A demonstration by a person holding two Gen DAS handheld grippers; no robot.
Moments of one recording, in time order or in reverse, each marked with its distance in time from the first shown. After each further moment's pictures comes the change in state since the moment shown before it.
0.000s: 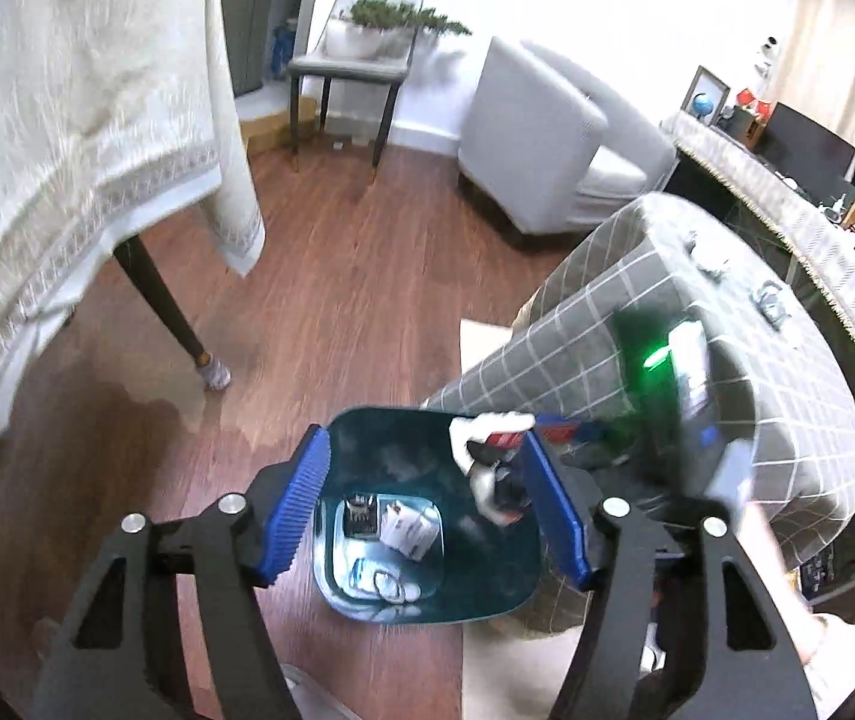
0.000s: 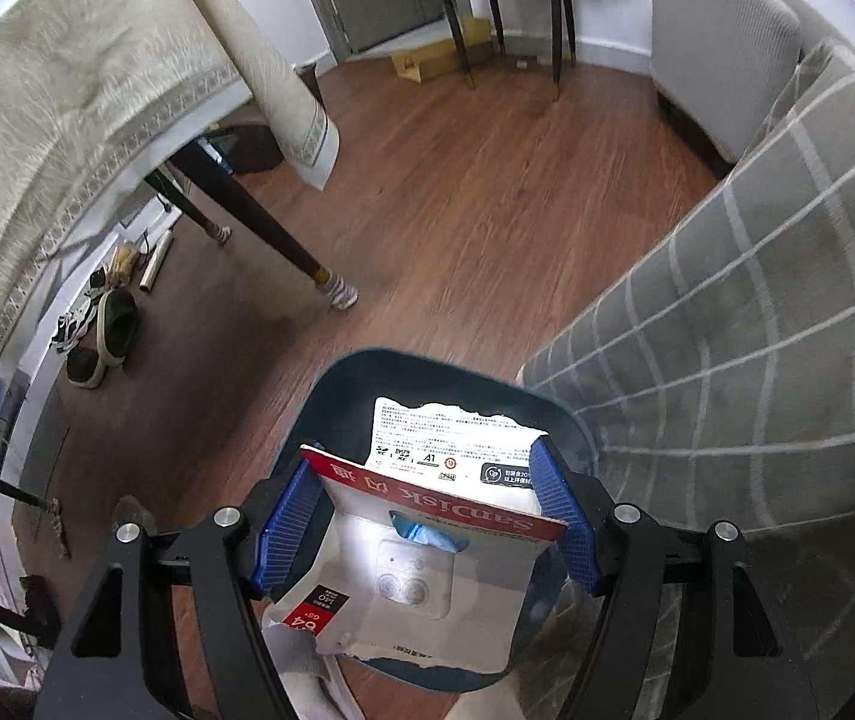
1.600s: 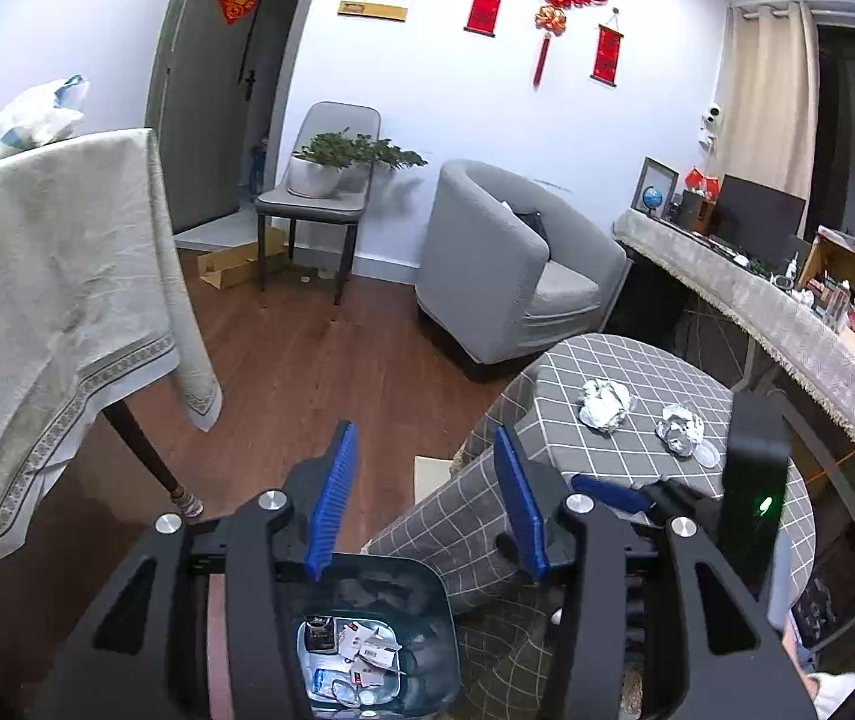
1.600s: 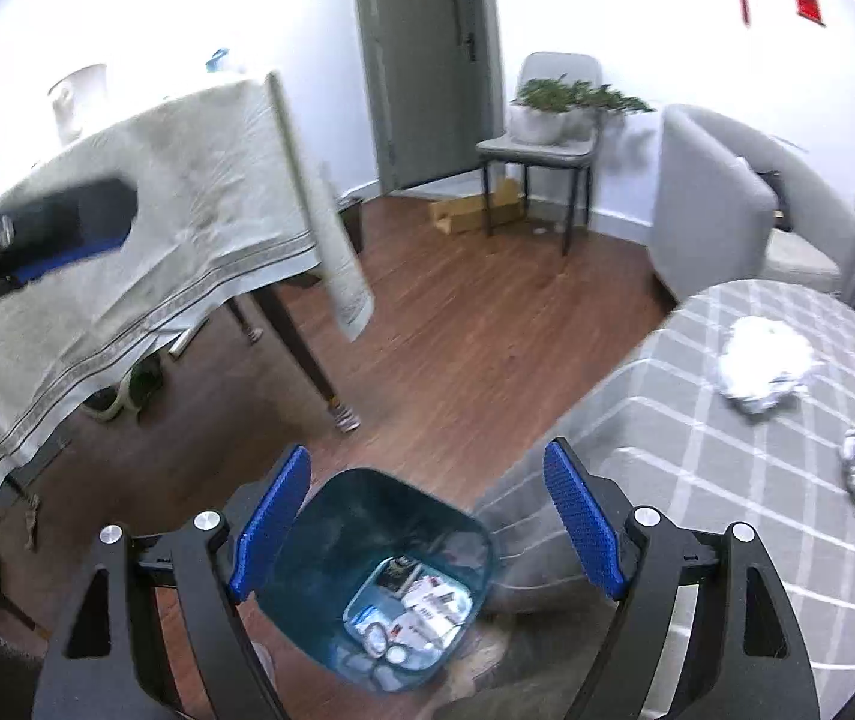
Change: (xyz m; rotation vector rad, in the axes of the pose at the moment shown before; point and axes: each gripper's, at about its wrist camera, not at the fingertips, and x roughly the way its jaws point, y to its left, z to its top) left arm -0.061 -0.065 0.057 0.050 -0.281 -0.056; right arm -0.165 -0.023 0.001 -0.175 -0.393 -0.031
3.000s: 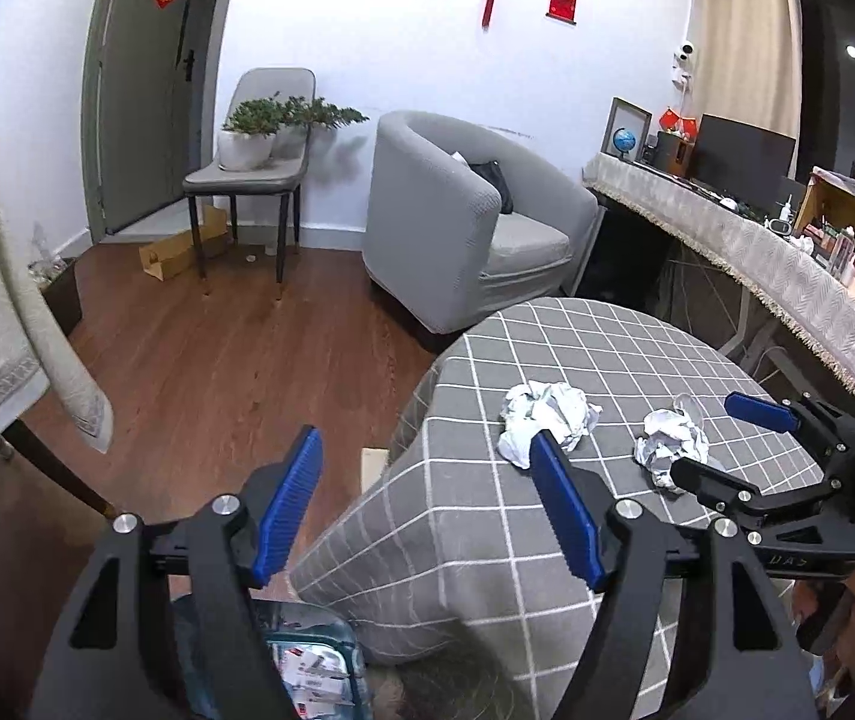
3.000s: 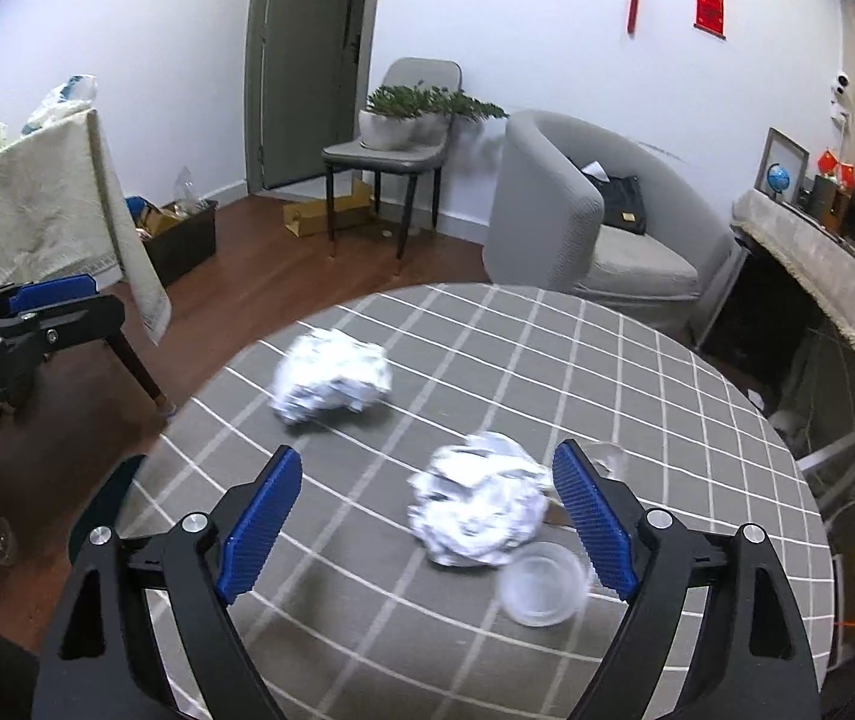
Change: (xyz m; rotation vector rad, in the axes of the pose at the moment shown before) left arm 0.138 -0.100 0.009 0.072 0.099 -0.048; right arm -0.056 -0.172 0.000 -0.005 0.036 -0.290
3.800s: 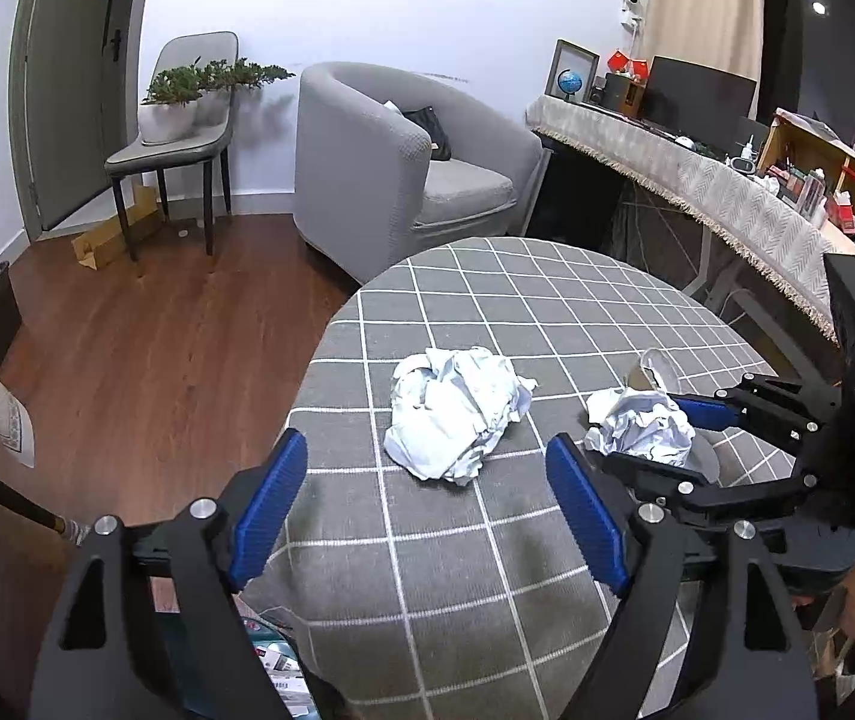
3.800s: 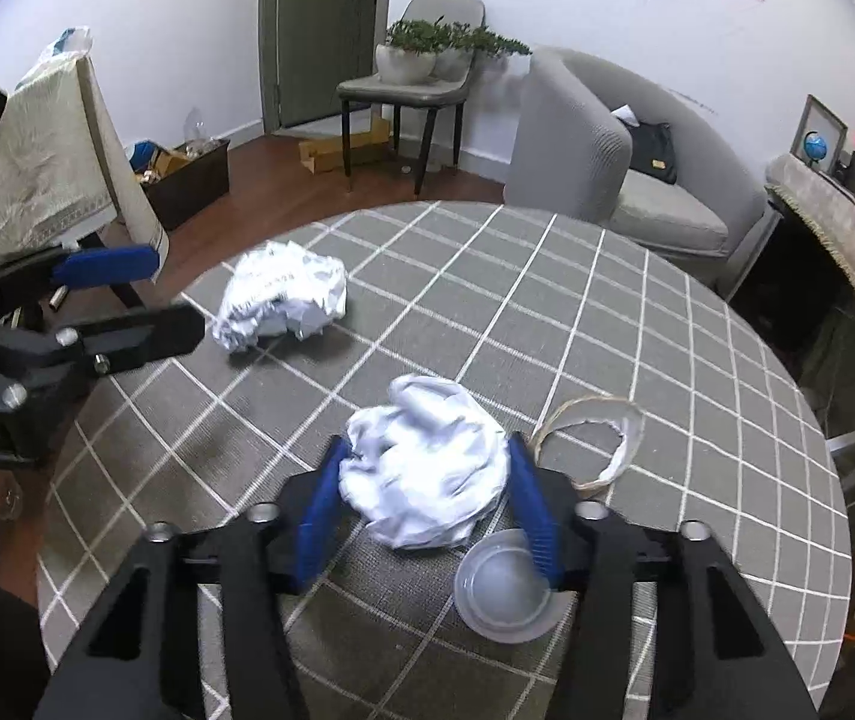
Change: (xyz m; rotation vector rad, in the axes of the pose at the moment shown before) left arm 0.069 -0.047 -0.001 0.087 0.115 -0.107; right arm 0.040 -0.017 -0.008 -0.037 0.130 0.063
